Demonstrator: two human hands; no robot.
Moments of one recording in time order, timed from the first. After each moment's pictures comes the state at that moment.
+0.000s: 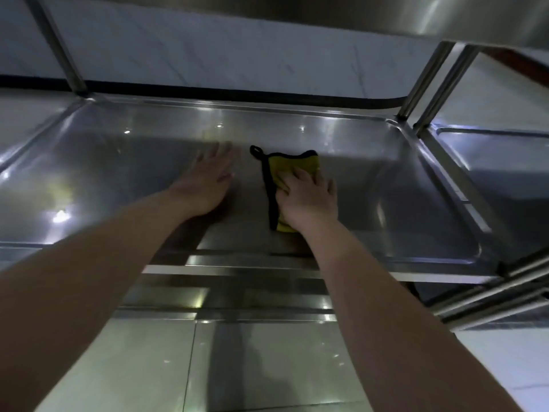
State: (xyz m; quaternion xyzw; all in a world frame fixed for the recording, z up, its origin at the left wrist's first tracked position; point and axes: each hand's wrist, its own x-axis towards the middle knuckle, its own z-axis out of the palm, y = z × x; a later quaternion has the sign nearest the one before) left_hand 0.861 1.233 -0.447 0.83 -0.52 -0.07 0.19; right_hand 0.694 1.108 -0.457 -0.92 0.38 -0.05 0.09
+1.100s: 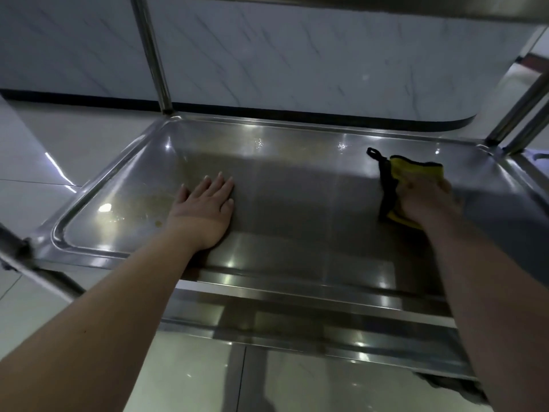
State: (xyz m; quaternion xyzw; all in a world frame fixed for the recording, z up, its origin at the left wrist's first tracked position) left_hand 0.942 1.347 -0.483 0.92 -0.38 -0.02 0.07; right_hand 0.715 1.040 -0.447 -0.83 0.56 -0.03 0.10
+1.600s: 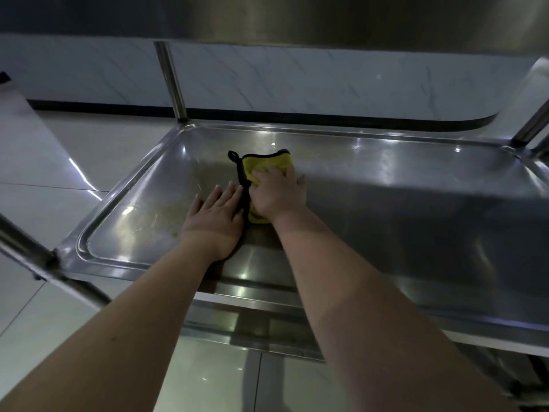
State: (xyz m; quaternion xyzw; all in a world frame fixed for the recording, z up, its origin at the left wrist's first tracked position) left_hand 0.943 1.360 -0.486 0.92 -0.37 -0.01 0.08; right_hand 0.895 1.223 -0.451 -0.95 0.27 -0.05 0.12
